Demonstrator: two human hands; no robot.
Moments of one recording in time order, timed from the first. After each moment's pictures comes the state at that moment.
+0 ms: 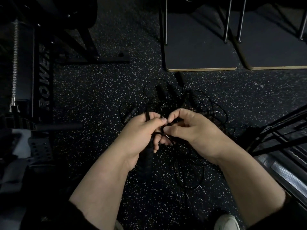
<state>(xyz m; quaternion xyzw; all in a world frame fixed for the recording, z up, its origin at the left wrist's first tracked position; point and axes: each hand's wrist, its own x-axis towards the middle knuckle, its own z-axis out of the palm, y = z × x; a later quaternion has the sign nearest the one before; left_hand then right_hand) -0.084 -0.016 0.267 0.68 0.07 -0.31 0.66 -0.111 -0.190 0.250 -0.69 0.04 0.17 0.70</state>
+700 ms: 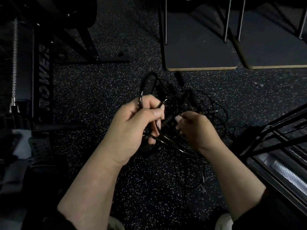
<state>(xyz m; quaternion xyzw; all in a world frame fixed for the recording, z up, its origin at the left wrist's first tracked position) -0.084 0.004 0.288 0.68 -0.11 -0.18 0.70 -0.096 -0.185 0.210 -0.84 0.18 0.05 0.51</state>
